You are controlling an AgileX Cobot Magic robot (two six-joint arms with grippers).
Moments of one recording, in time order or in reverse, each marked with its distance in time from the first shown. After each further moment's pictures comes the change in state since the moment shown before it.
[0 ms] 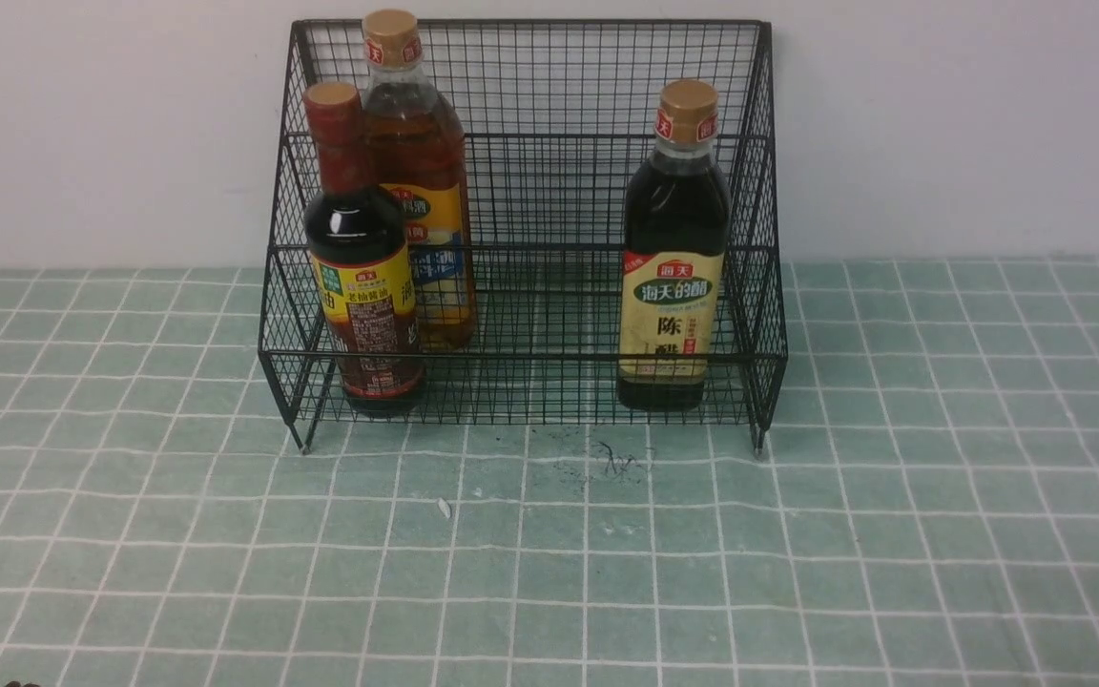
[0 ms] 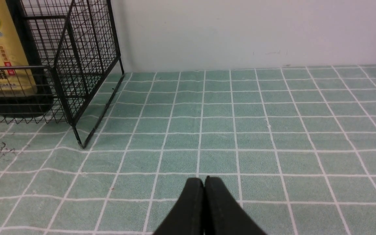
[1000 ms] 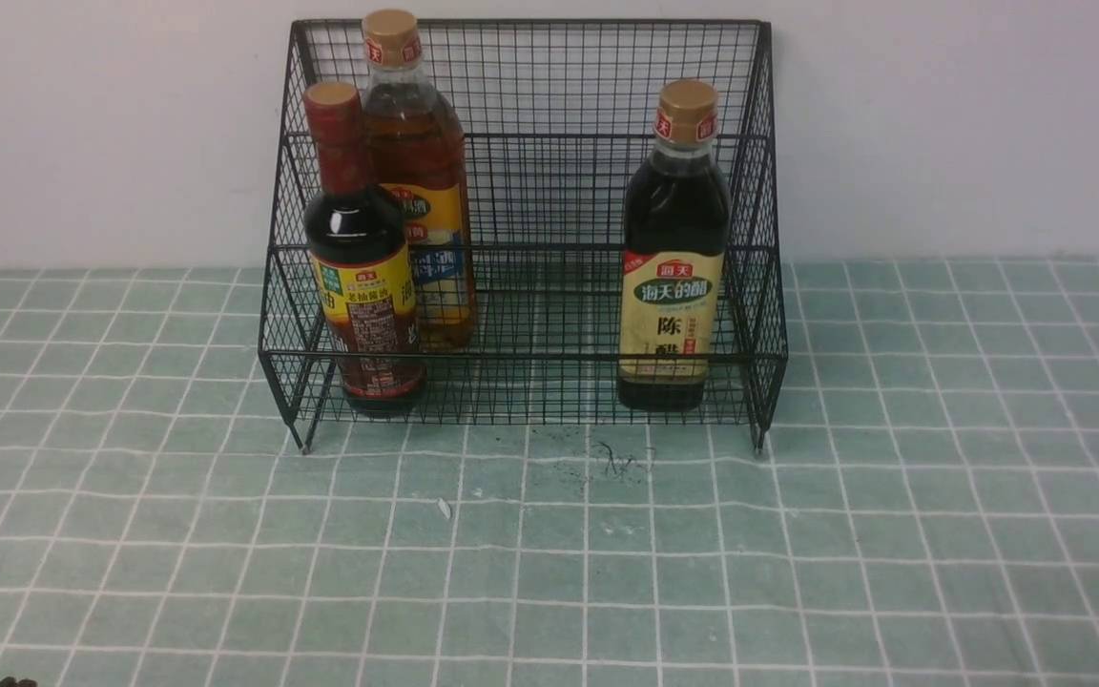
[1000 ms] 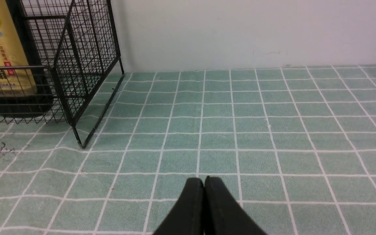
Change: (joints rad) right arm 0.000 0.000 0.000 0.000 0.000 0.000; left arm 0.000 -0.026 0.000 0.000 0.001 0.000
